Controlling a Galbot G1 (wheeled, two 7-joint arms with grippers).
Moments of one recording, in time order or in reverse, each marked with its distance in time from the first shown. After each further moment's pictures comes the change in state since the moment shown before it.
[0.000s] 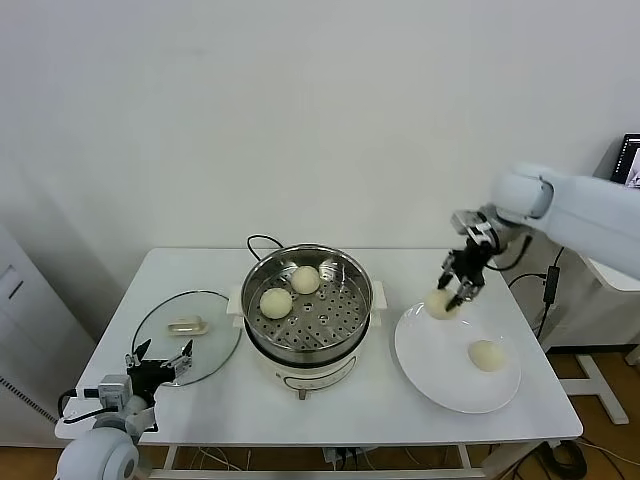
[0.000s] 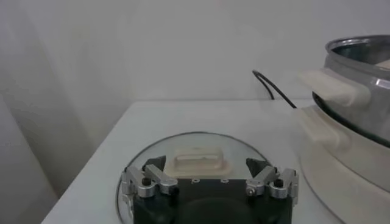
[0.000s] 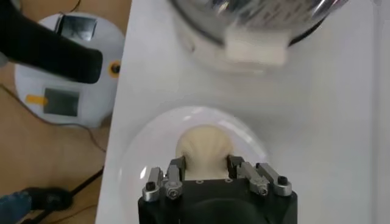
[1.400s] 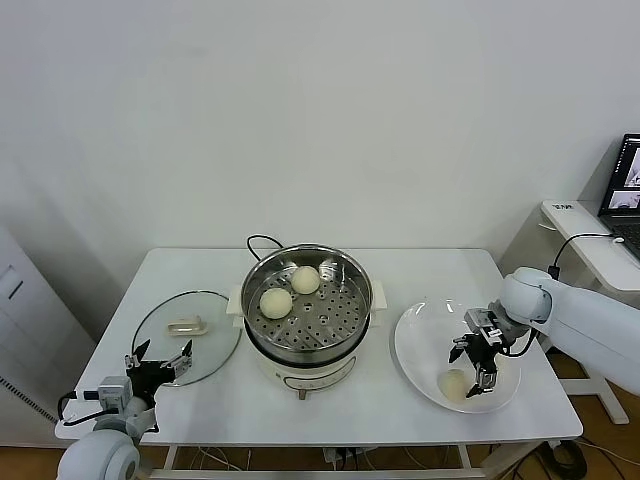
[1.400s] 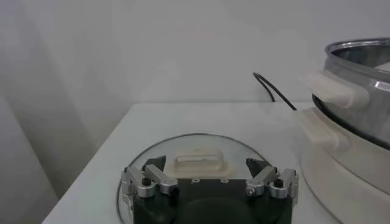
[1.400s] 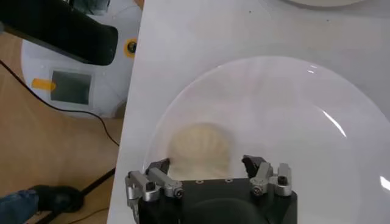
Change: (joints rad) left arm 0.008 -0.023 -0.012 -0.008 0.021 -0.005 0.003; right arm -0.746 -0.217 0.510 0.004 -0.434 0.056 0.062
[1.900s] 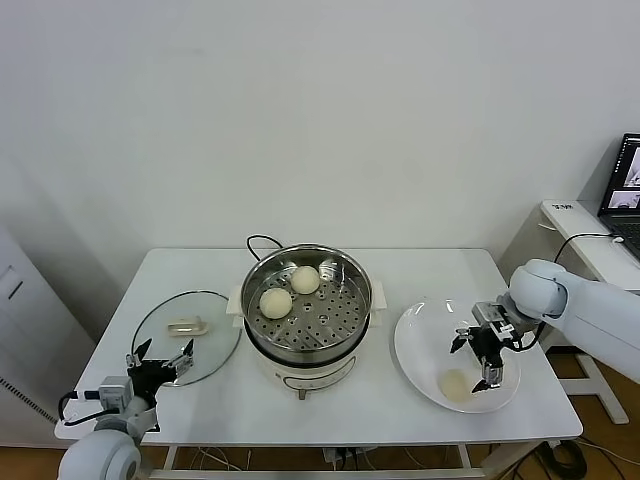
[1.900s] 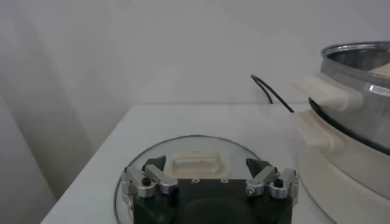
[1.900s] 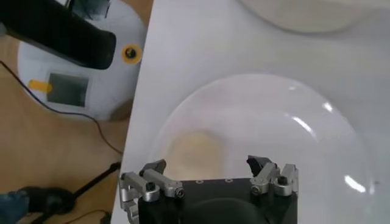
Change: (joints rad) left arm 0.000 -0.002 0.003 -0.006 0.000 -0.001 0.000; right arm 0.046 -0.061 -0.020 0.068 0.012 0.019 0.016
